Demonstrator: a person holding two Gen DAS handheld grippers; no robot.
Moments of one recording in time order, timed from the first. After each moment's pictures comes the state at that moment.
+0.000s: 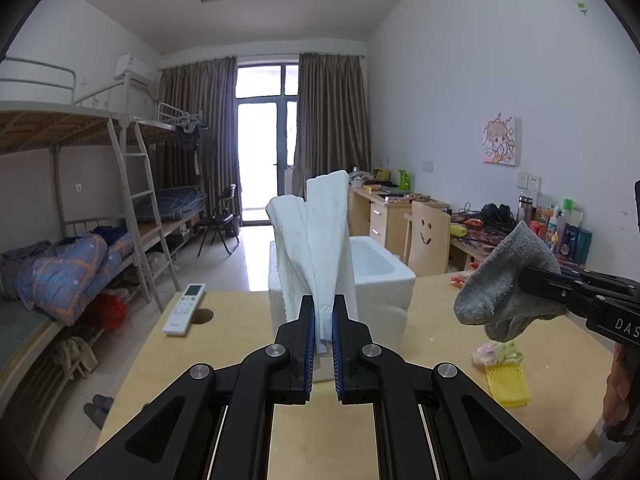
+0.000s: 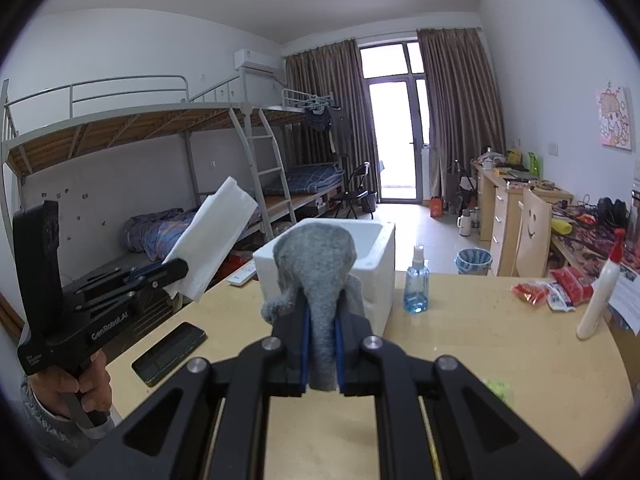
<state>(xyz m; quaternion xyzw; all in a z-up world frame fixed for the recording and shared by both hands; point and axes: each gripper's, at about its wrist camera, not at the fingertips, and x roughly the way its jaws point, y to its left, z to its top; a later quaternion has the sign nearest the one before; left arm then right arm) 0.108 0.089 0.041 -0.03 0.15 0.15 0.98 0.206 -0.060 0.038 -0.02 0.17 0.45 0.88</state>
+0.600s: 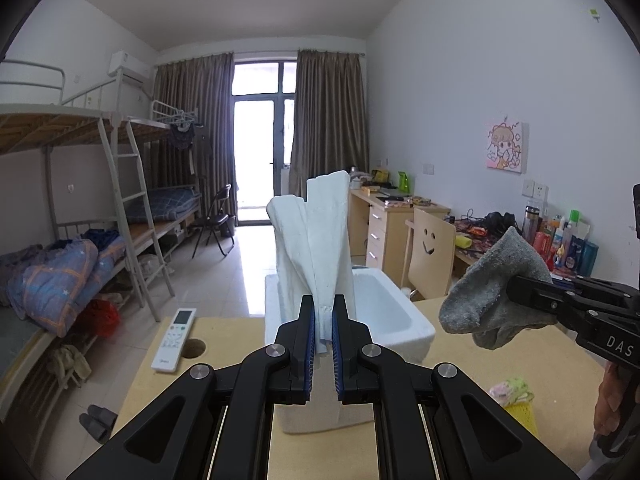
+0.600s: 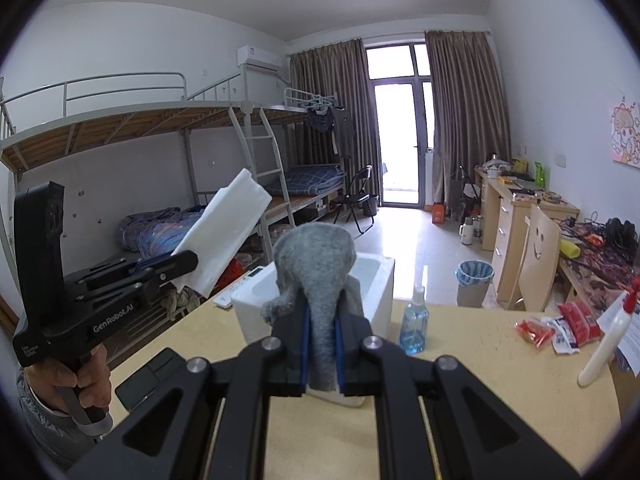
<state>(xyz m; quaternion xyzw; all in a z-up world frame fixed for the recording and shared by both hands) 0.163 0.117 0.072 -0.03 0.15 0.14 0.98 0.247 -0.023 0.064 -0.04 0.17 0.45 0.88</state>
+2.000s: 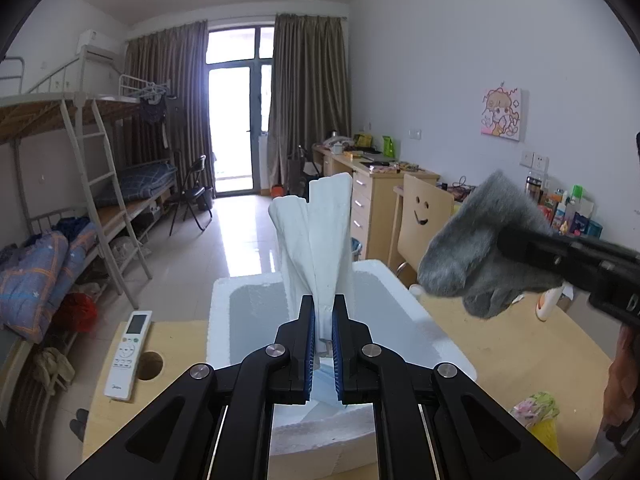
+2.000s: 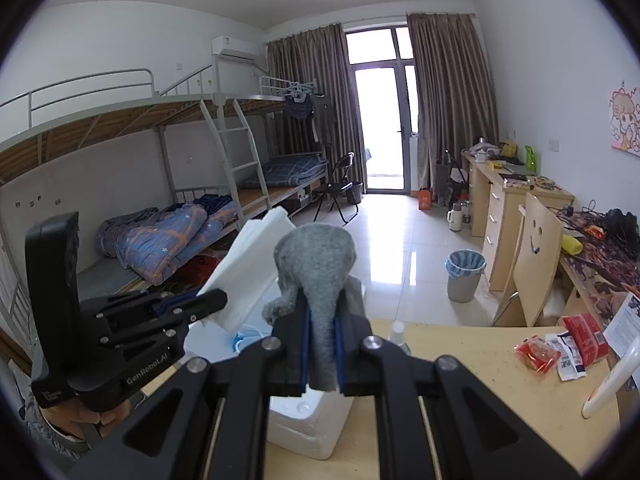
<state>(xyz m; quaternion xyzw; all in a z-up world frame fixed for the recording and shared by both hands) 0.273 0.141 0.056 -0.03 0.22 0.10 0.97 0.316 0.006 0.074 -0.03 0.20 0.42 0.88</state>
